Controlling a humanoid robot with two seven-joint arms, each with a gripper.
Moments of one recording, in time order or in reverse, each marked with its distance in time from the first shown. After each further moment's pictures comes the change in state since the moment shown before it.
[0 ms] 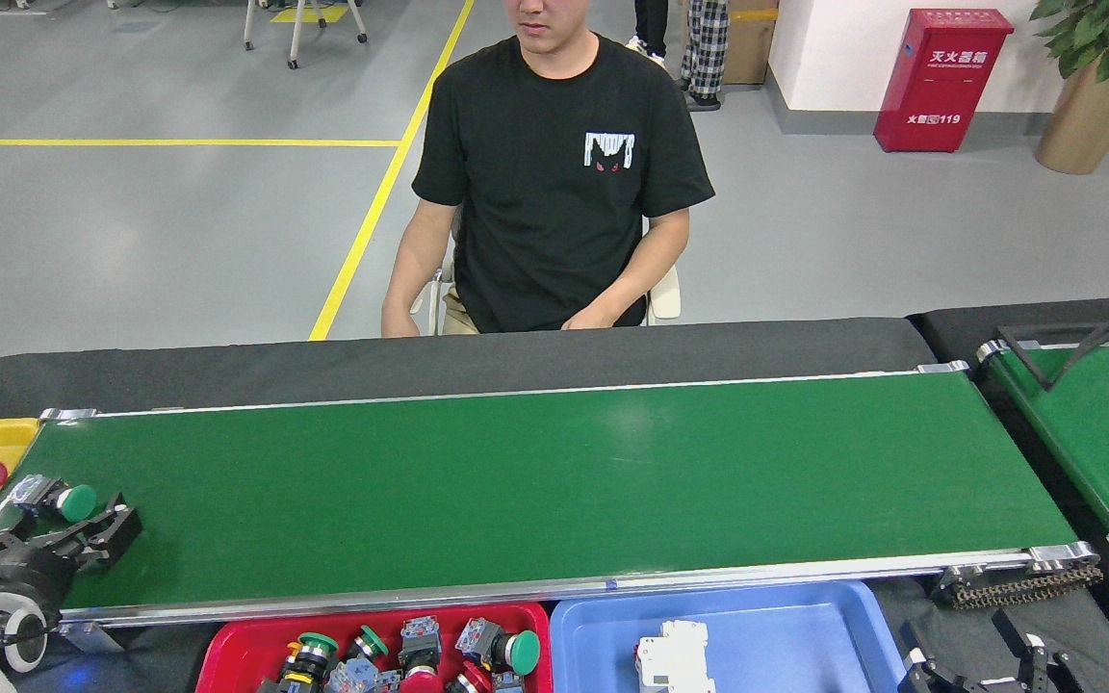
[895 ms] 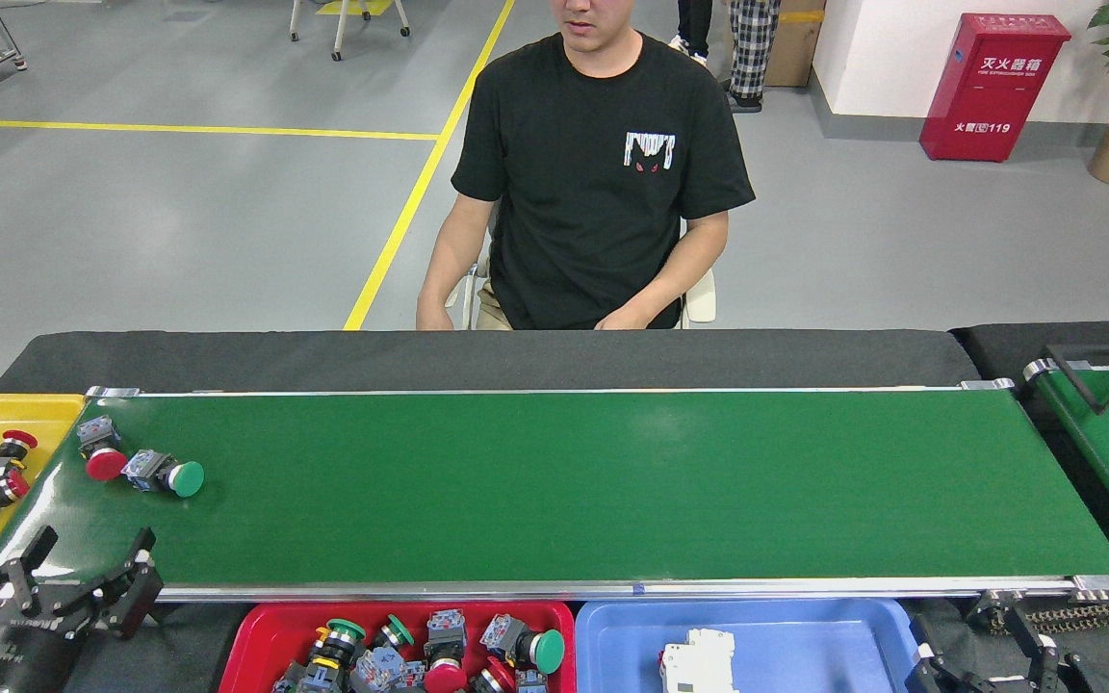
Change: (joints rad) left arm 0.347 -0.156 0.091 -0.627 0.002 -0.247 -0.045; right arm -0.005 0.000 -0.001 0.000 0.001 0.053 0.000
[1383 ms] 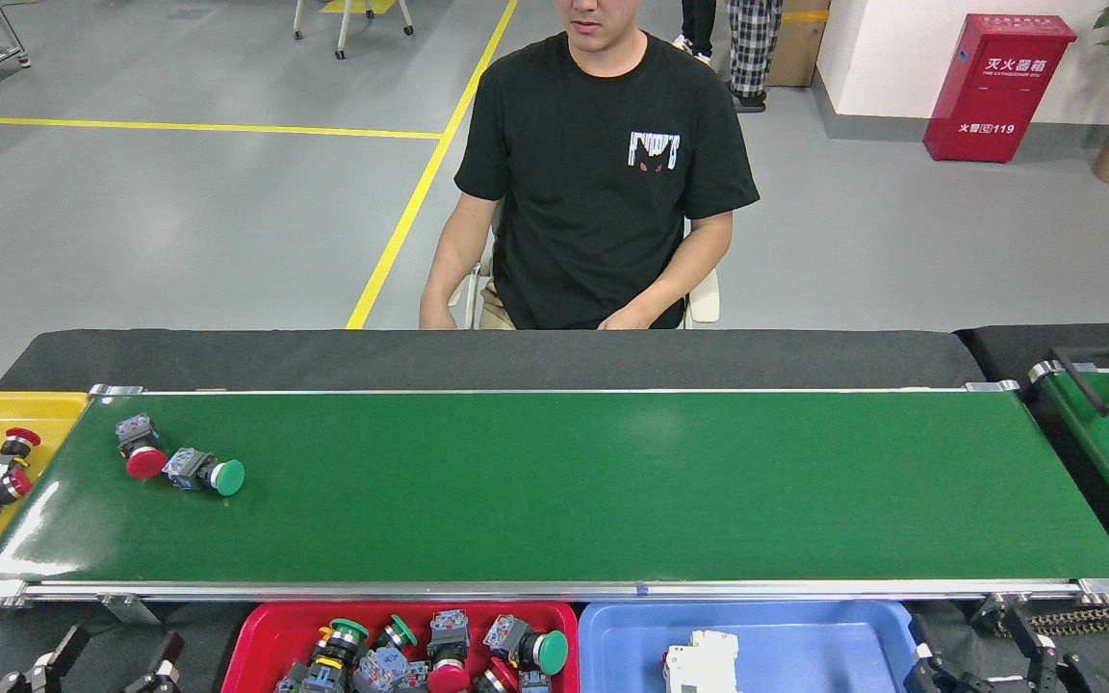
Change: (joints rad) left arm 0.386 -0.090 0.034 -0.293 0.107 -0.059 0.180; right arm -0.001 0.000 0.001 0.000 0.006 0.007 -0.002
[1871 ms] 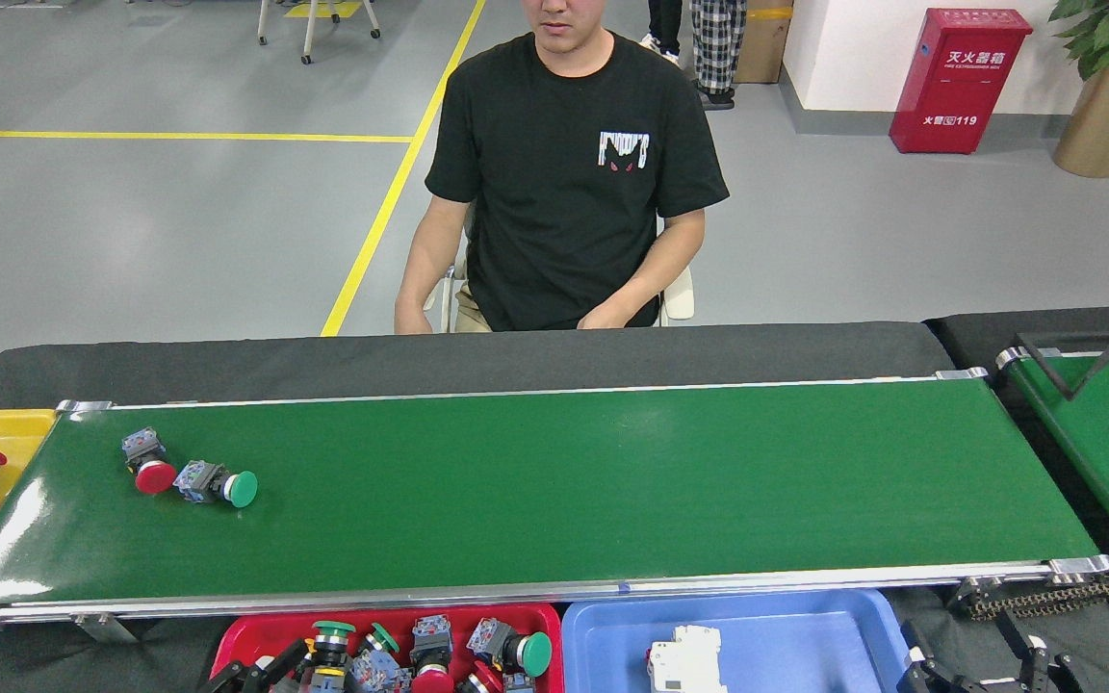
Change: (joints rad) left arm 0.083 -0.001 -0.165 -0.171 -0.014 -0.184 0.009; right arm 0.003 0.000 0.016 0.000 0.010 -0.007 -0.002
